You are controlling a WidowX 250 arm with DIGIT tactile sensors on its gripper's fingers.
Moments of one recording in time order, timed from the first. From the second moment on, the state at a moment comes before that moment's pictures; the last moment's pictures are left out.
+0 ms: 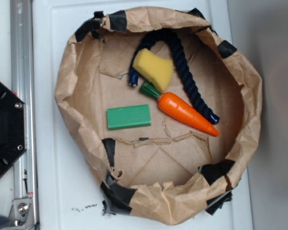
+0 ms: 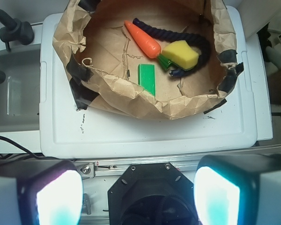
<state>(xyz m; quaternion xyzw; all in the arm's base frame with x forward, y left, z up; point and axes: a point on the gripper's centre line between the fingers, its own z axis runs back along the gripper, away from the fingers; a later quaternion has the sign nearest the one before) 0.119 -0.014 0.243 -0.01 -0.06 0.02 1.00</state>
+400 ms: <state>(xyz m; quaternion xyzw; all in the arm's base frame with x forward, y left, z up) 0.119 -0.014 0.238 -0.01 -0.05 0.02 1.00</state>
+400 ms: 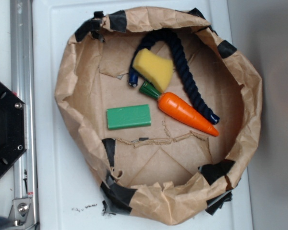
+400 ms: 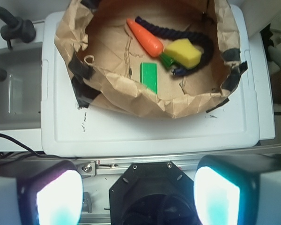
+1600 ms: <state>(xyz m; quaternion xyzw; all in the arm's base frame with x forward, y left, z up) 0.271 0.030 0.103 -0.06 -0.01 -0.17 0.98</state>
